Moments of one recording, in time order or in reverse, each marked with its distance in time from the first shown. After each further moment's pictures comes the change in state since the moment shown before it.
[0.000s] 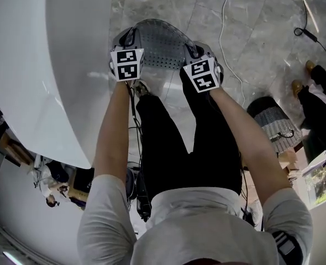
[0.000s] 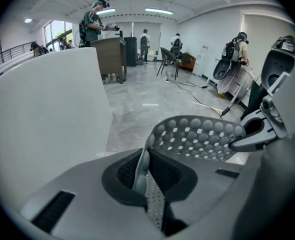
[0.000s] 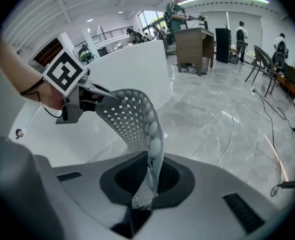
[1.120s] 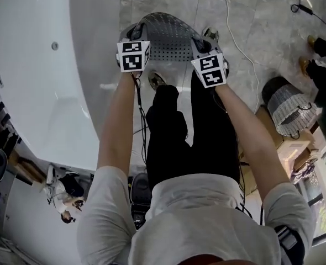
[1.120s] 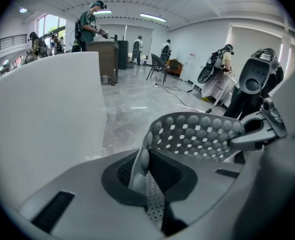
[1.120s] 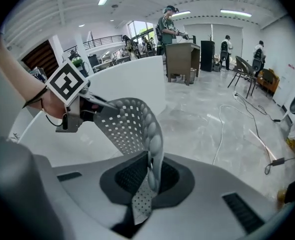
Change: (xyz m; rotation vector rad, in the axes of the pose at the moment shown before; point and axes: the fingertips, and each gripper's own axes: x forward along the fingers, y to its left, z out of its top) left arm -0.077 0.021 -0.050 0.029 -0.045 -0.160; right arm -0.046 0.107 -0.001 0.107 -0.099 -0.157
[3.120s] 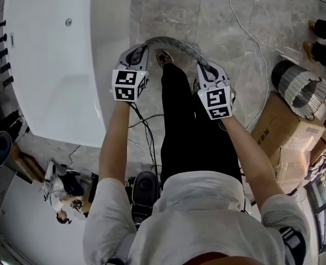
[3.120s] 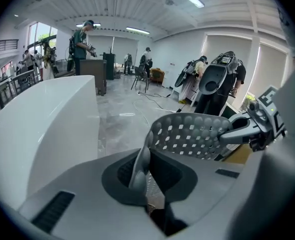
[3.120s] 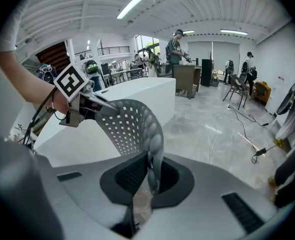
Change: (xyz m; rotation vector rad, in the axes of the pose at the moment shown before) left arm -0.272 -0.103 -0.125 0.096 -0.090 -0.110; right arm -0.226 0.191 -0.114 -0.036 -0.135 -0.019
